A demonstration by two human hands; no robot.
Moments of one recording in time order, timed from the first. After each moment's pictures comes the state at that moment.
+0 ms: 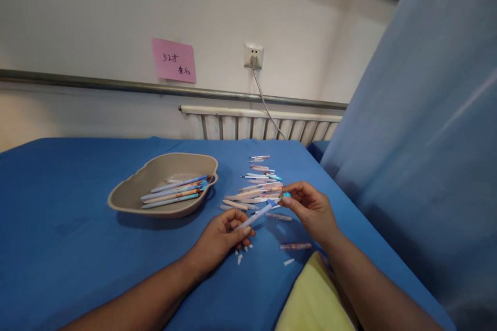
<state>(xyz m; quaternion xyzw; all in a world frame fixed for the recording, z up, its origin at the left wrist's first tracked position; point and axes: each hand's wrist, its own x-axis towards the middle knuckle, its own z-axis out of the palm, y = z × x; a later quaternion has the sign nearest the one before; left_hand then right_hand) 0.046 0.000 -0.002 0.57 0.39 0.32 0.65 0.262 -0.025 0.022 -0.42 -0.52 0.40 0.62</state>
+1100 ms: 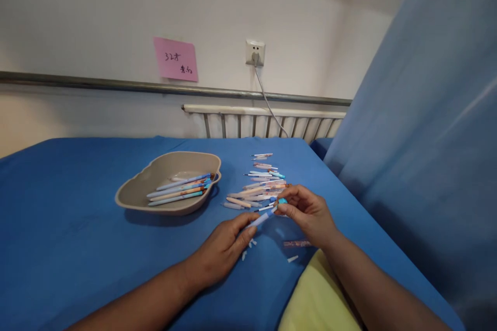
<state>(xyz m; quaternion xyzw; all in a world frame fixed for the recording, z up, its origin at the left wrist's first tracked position) 0.045 -0.019 0.031 0.79 0.33 0.26 0.45 0.250 -0.033 0.027 -0.37 -0.55 0.46 0.59</state>
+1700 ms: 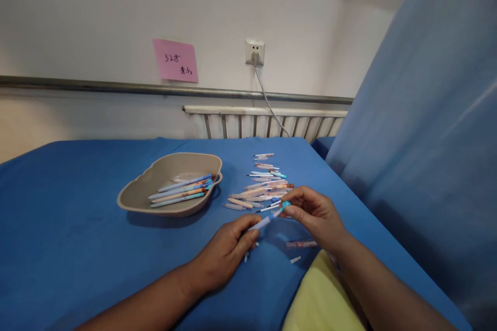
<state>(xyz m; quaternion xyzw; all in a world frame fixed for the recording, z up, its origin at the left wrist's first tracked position) 0.041 -0.018 0.026 0.81 0.33 0.22 0.44 0.257 -0.041 0.032 -0.38 -0.61 0.40 0.57</state>
